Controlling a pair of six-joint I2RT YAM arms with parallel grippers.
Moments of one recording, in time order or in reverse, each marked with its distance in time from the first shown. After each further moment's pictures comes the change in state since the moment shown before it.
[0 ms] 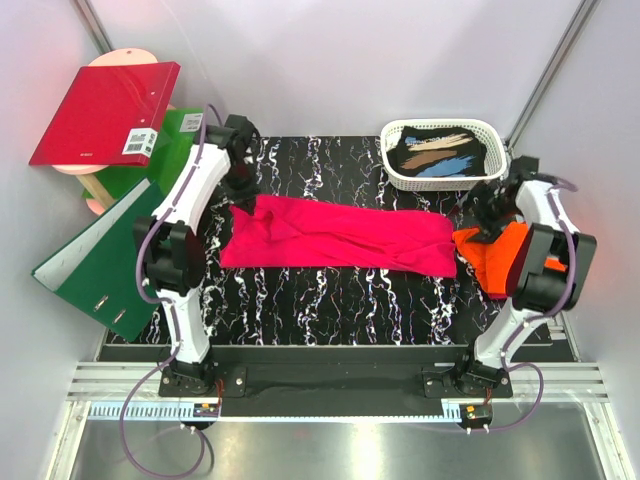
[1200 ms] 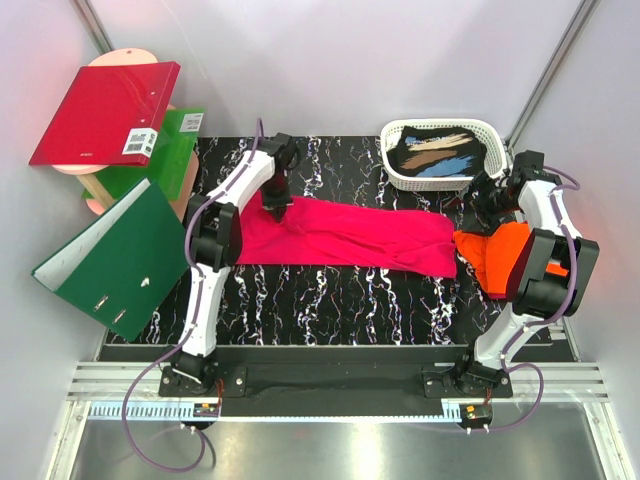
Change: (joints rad) left arm -0.120 0.394 0.190 0.080 -0.082 -0.059; right arm 0.000 -0.072 0.013 0.050 -0.096 -0.011
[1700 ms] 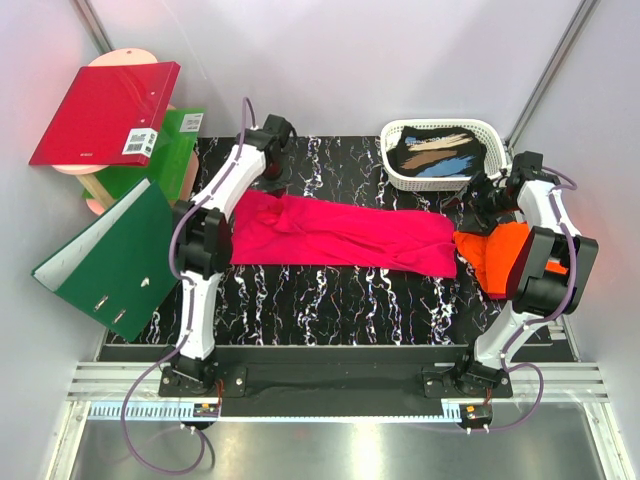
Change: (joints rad) left arm 0.000 -0.130 0.003 0.159 -0.061 -0.054; right arm 0.000 0.016 -0.001 0.008 -0.044 -0.022
